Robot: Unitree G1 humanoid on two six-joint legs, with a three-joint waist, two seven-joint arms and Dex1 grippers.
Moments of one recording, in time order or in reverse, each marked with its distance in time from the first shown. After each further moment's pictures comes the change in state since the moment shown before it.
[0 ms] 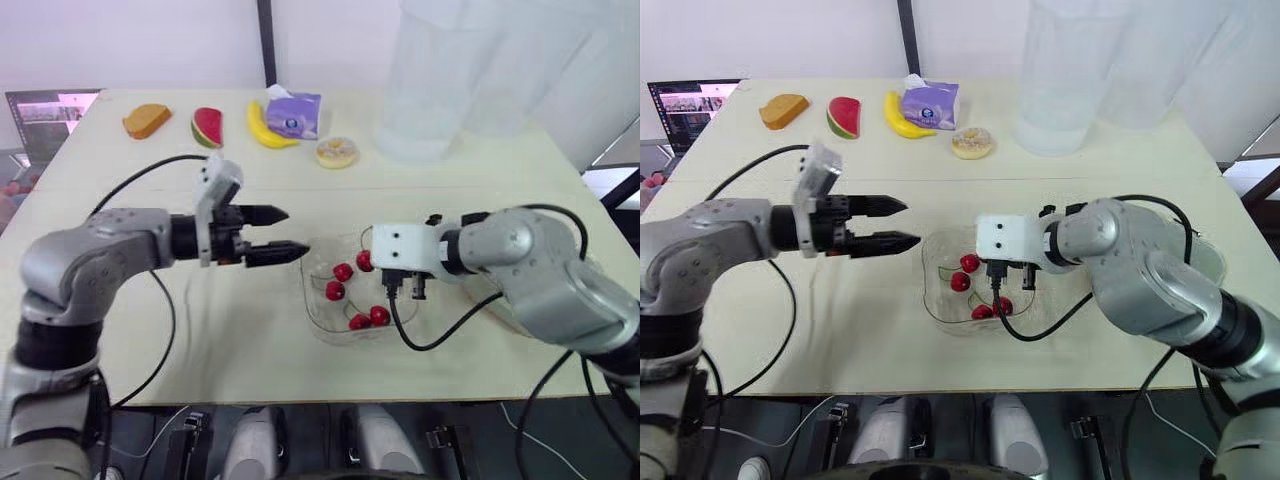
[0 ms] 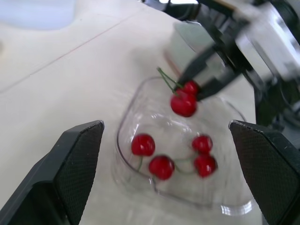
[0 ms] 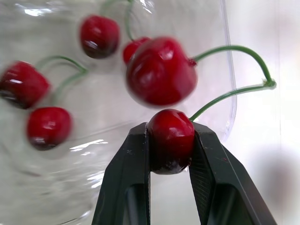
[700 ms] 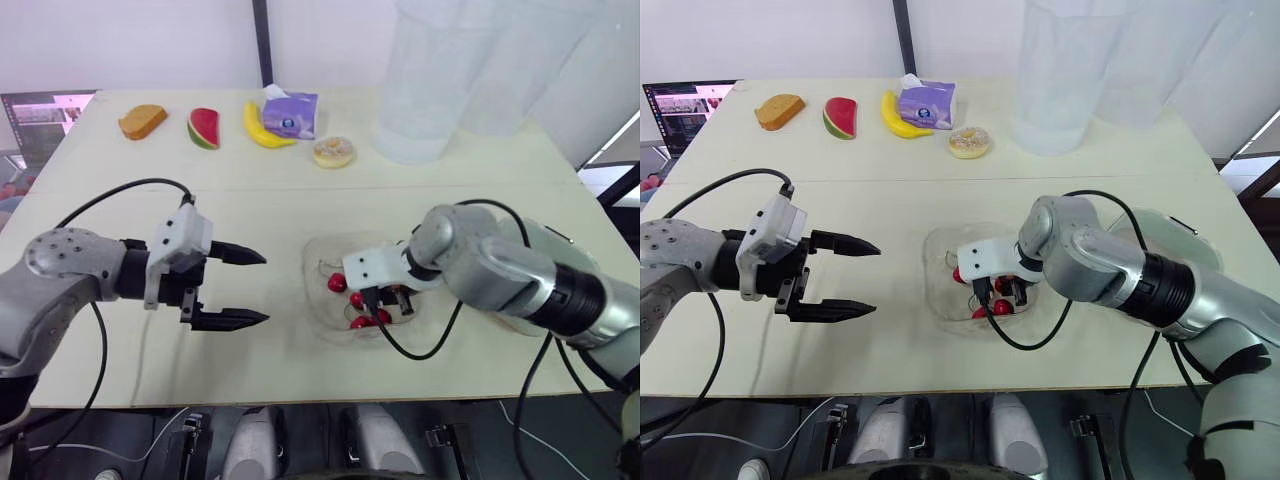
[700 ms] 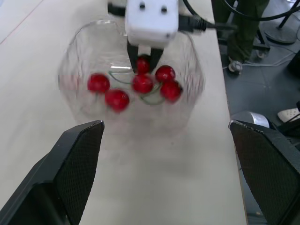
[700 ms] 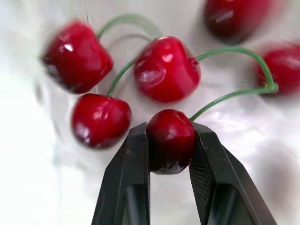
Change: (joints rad) left arm 0.331 0.348 0.042 -0.190 0.174 -0.450 -0.456; right arm -0.364 0.104 0.370 0.307 0.011 0.020 0.341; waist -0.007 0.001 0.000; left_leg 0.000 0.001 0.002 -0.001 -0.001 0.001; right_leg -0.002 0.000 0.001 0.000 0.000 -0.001
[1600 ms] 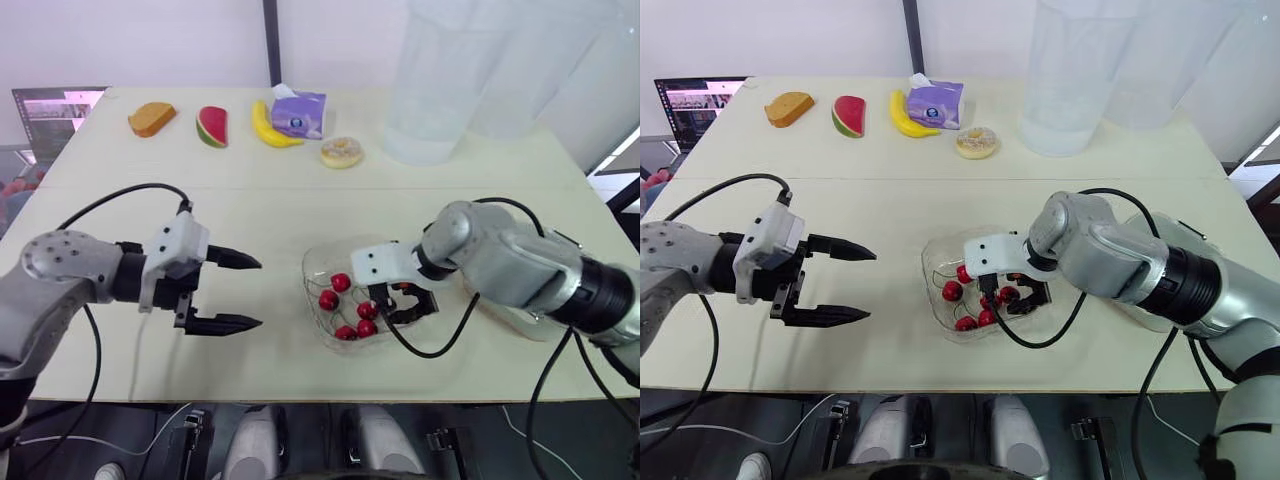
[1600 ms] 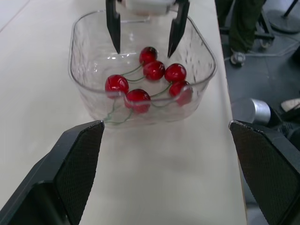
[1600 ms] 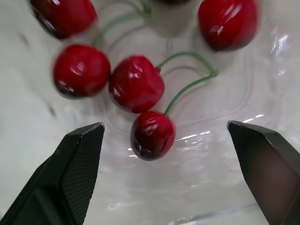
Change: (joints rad) left arm 0.031 0.013 0.003 0.017 0.048 -0.054 -0.041; right arm -0.001 -0.057 0.067 0.018 0.156 -0.013 -0.120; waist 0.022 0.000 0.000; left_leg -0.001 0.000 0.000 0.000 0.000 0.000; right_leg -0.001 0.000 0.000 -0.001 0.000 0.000
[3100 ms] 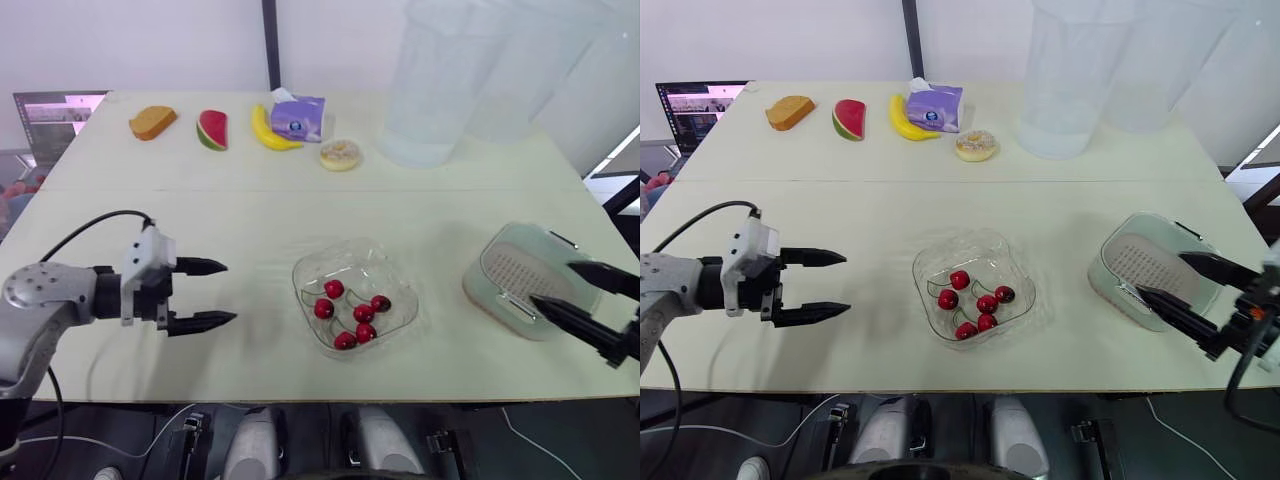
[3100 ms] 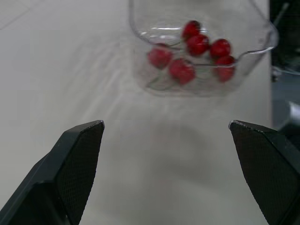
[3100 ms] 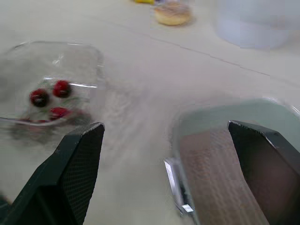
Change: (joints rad) left arm 0.189 -0.044 0.085 0.113 0.082 -0.120 0.002; right arm 1.506 0.017 -1.924 -0.265 0.895 -0.232 -0.367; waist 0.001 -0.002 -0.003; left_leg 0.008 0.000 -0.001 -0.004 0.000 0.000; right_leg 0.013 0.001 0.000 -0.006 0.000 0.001
